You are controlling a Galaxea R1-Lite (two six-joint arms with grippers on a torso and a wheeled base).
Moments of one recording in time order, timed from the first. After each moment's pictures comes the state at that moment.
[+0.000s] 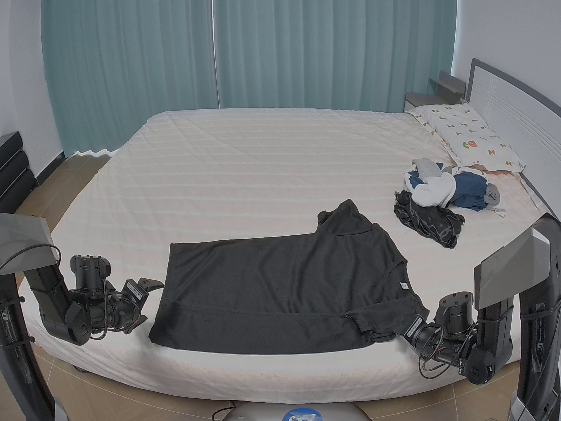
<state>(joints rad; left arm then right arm) 0.04 2.15 -0.43 -1.03 -0.26 -0.97 0.35 2.38 -0.19 -1.55 -0.02 1.03</state>
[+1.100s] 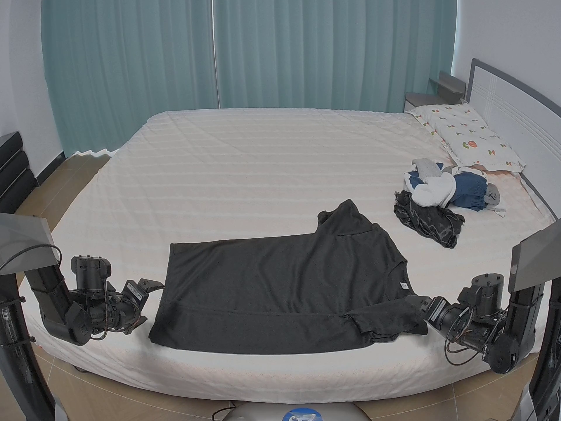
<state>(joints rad) 0.04 2.15 -0.43 -1.03 -0.26 -0.97 0.23 2.20 -0.12 -1.54 0.02 0.82</state>
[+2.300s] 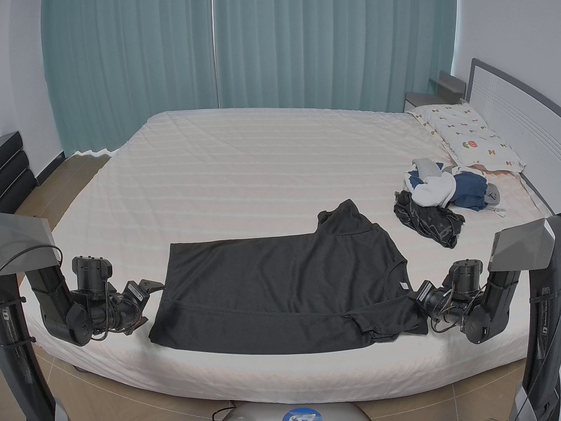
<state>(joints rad) 0.04 2.16 -0.43 -1.03 -0.25 -0.97 0.10 2.42 -0.53 -1.31 0.14 0.79</state>
